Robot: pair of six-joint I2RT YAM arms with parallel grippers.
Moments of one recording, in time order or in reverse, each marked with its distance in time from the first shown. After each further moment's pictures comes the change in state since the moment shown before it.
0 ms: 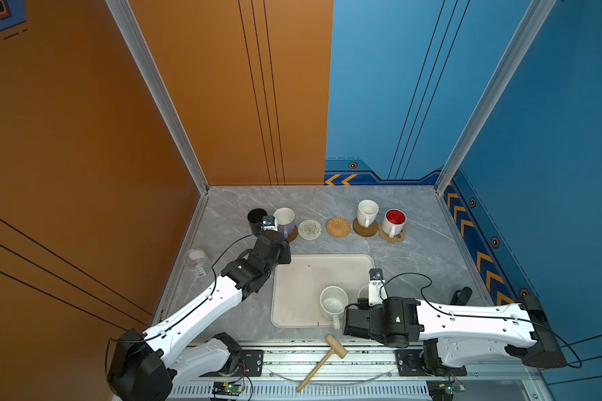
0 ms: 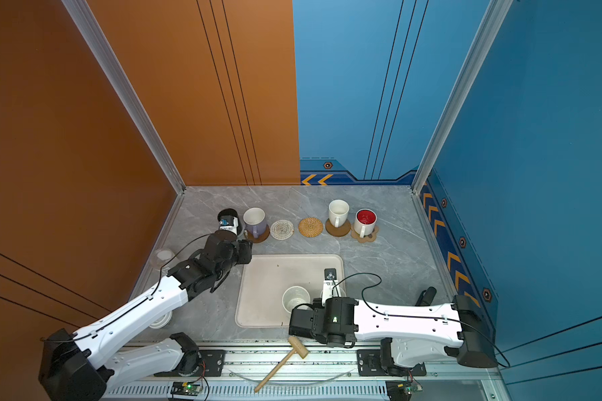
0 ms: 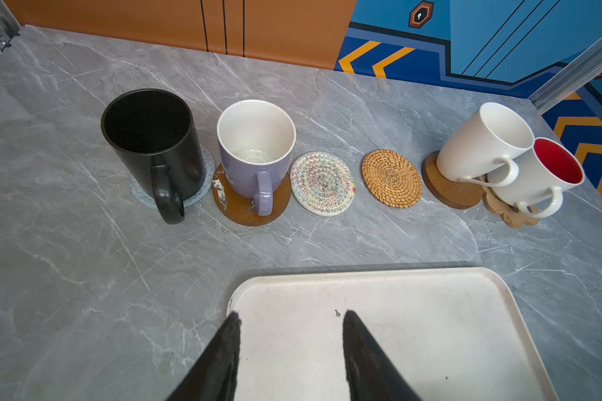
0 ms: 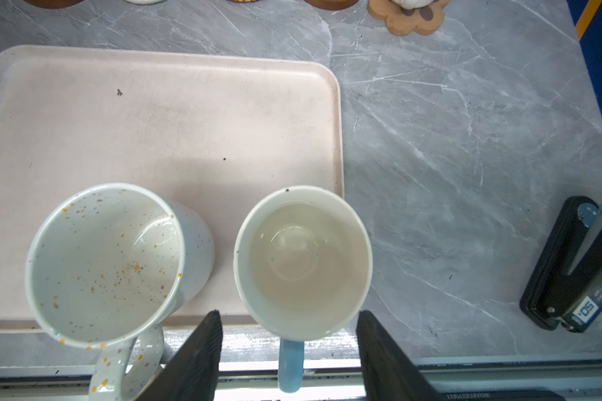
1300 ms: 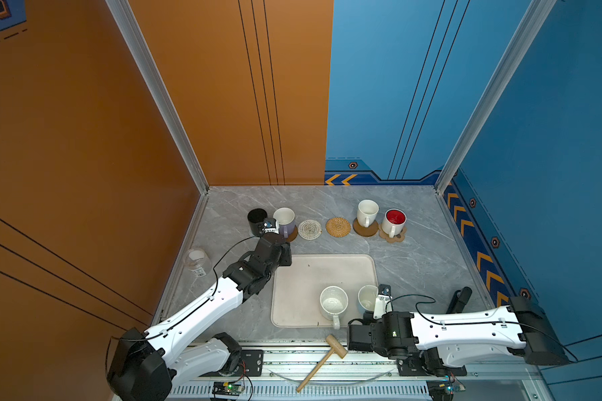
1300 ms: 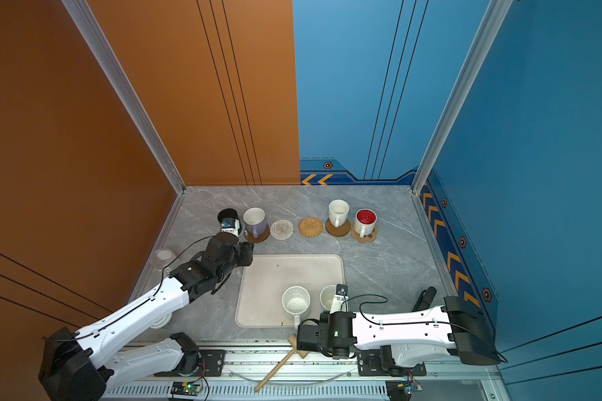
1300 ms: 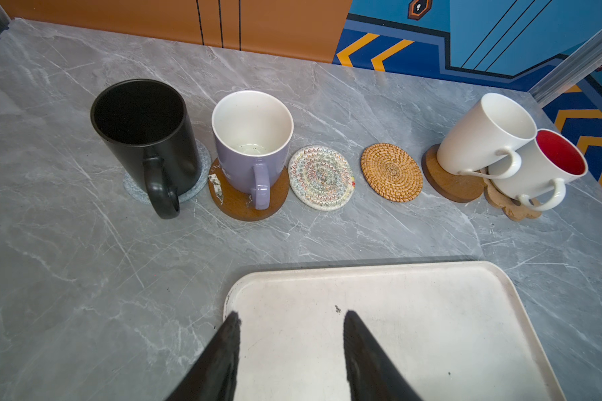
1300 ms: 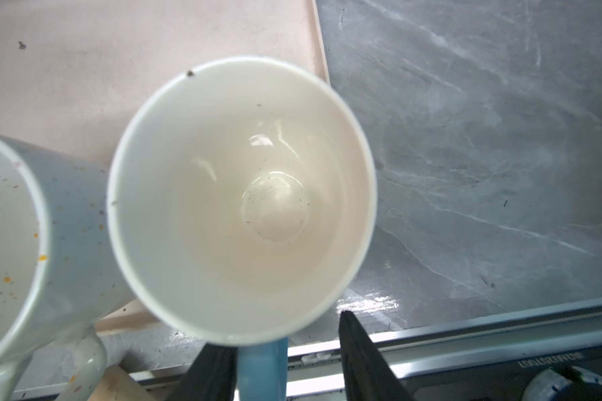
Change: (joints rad) left arm -0.008 0.000 -0.032 0.027 0.000 0.000; right arm 0.028 -0.027 -0.246 0.179 -0.108 0.228
